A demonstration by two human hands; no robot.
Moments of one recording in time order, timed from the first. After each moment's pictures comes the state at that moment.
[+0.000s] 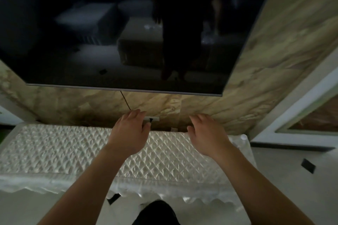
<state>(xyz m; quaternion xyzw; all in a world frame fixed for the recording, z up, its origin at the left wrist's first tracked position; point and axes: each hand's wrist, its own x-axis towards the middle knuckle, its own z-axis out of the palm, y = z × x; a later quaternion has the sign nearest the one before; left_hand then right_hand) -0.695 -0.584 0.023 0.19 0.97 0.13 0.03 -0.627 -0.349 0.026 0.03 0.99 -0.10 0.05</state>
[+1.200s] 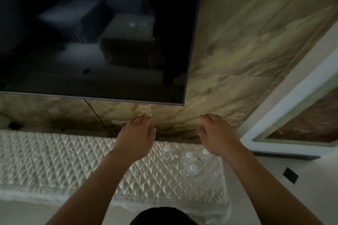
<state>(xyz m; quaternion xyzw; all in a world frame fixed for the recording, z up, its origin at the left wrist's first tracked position) -0.703 -0.307 0.004 0.19 0.97 0.14 0.07 -0.647 -0.056 0.012 0.04 0.99 -0.12 0.05</state>
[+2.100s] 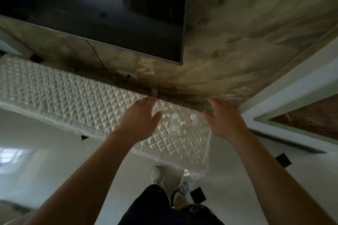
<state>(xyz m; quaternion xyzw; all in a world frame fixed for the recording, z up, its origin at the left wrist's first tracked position) -0.623 -0.203 -0.050 0.08 0.97 0.19 0.13 -0.622 0.059 -0.059 0.01 0.97 -0.18 0.15</state>
